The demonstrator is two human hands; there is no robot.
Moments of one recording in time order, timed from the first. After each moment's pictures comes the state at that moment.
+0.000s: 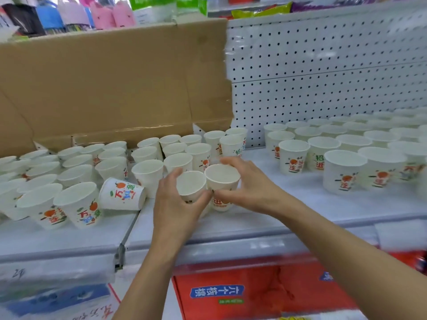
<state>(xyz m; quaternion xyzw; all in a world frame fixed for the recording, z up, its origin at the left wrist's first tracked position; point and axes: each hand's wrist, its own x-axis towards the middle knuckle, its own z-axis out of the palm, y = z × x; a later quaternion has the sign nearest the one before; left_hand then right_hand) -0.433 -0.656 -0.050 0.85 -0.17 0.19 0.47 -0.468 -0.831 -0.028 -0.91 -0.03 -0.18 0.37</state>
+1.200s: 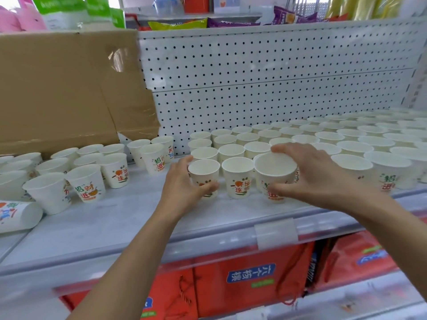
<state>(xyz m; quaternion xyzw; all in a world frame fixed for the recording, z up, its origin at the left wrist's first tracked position) -0.463 -0.855 -0.037 0.86 -0.26 0.07 0.44 -0.634 -1.050 0.012 -0.96 0.10 -0.23 0.13</state>
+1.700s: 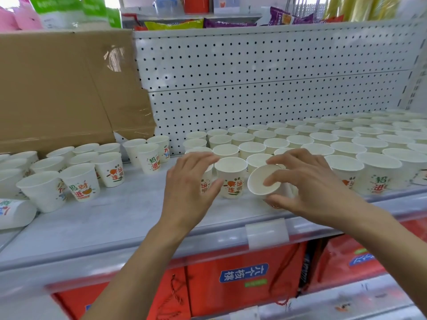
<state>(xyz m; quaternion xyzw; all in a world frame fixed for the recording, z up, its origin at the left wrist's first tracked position) -0.496 -0.865 -0.037 0.80 -0.41 0.30 0.32 -0.647 -1.061 -0.007 -0.96 0.01 -0.26 0.03</state>
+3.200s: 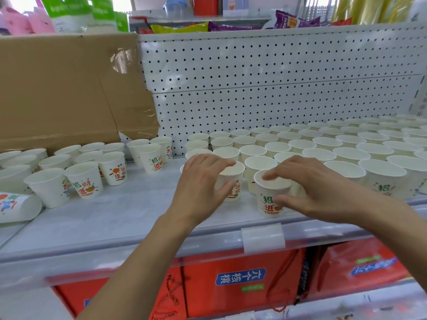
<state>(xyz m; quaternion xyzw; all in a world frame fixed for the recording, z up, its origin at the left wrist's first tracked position) -0.506 -0.886 -0.023 0.80 -0.46 0.28 0.26 -0.651 -1.086 0.009 -0.98 -0.05 -0.18 0.09</state>
